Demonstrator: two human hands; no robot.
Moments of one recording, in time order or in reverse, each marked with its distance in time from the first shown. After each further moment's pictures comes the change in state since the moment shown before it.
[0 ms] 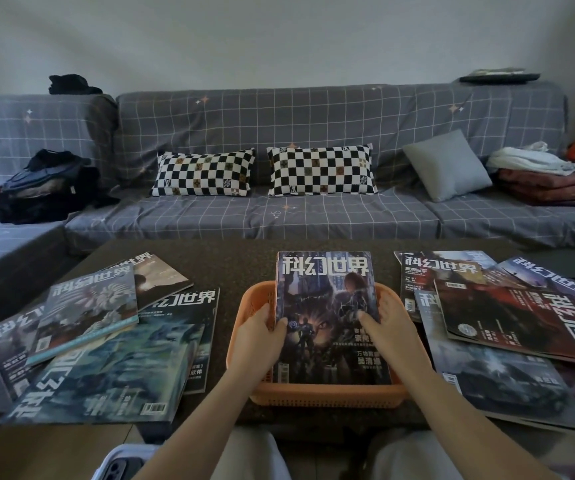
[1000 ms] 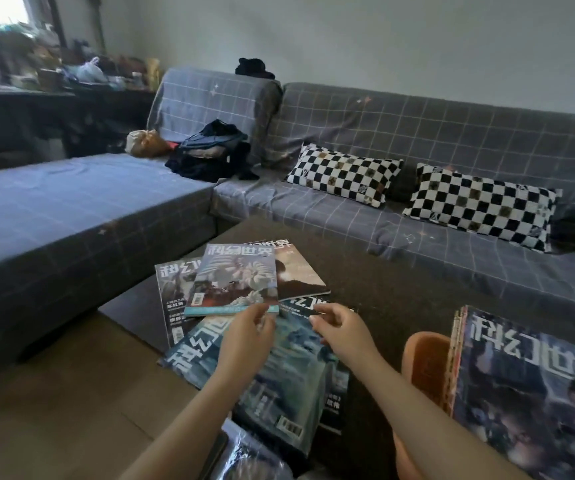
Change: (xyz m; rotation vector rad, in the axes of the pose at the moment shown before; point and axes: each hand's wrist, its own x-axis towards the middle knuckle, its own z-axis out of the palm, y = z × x) left_hand 0.018 -0.165 -0.168 -0.126 0.458 -0.232; right_hand 0.016 -0.140 0.278 -0.012 -0.594 -0.180
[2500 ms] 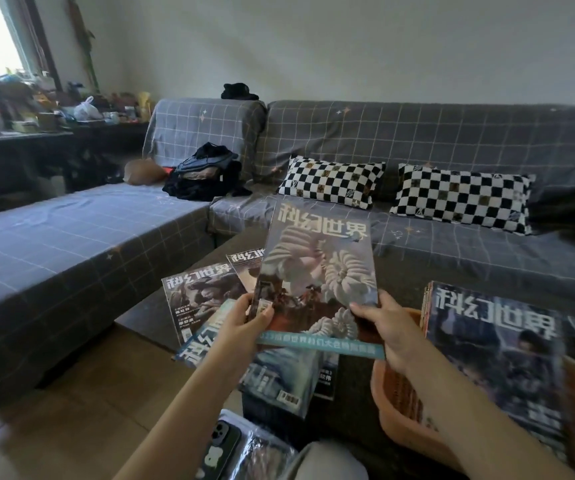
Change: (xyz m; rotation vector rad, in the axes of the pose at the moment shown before) left_hand -0.051 0.034 -0.036 -0.785 -0.295 -0.104; right_hand -0.081 -0.022 -0.070 0.701 0.100 0.176
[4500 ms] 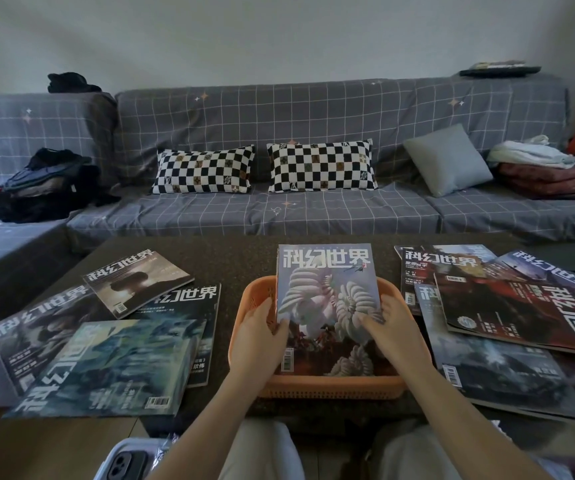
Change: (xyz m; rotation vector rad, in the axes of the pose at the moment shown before) left_hand -0.038 -0.073 0.206 1.019 -0.122 0.321; right_hand -0.087 0.033 -0.215 -0.615 0.558 -0.163
